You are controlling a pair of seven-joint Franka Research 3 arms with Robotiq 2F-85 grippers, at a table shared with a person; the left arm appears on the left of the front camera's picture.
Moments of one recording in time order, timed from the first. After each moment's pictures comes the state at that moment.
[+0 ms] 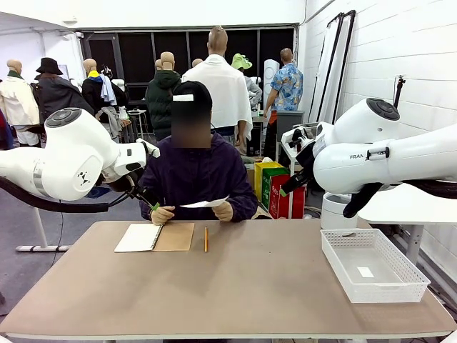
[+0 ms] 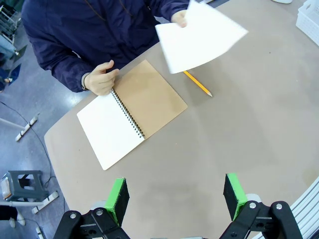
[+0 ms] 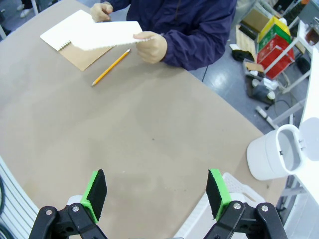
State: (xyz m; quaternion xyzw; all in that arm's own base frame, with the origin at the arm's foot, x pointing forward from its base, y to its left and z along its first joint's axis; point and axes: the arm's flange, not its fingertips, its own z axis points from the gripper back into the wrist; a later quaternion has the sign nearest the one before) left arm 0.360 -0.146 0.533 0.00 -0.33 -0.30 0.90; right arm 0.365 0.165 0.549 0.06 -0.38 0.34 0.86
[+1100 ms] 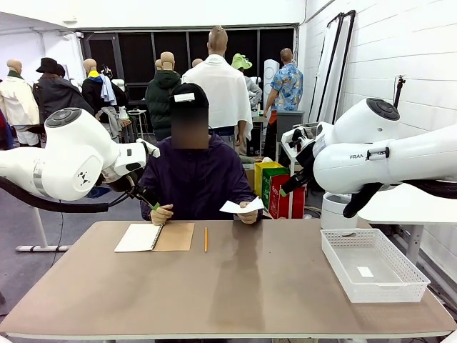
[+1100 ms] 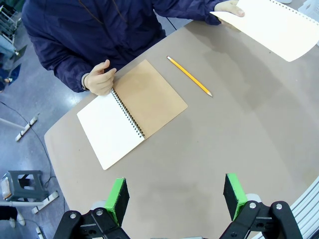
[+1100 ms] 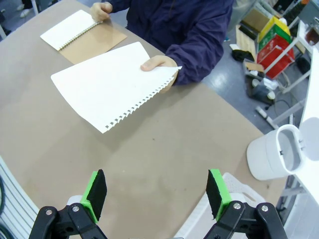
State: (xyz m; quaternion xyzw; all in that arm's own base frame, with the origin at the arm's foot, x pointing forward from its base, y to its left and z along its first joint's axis) left arm 0.360 -0.146 0.533 0.00 -0.33 -0.30 0.90; right arm 0.365 0.165 0.549 0.06 -0.38 0.34 0.86
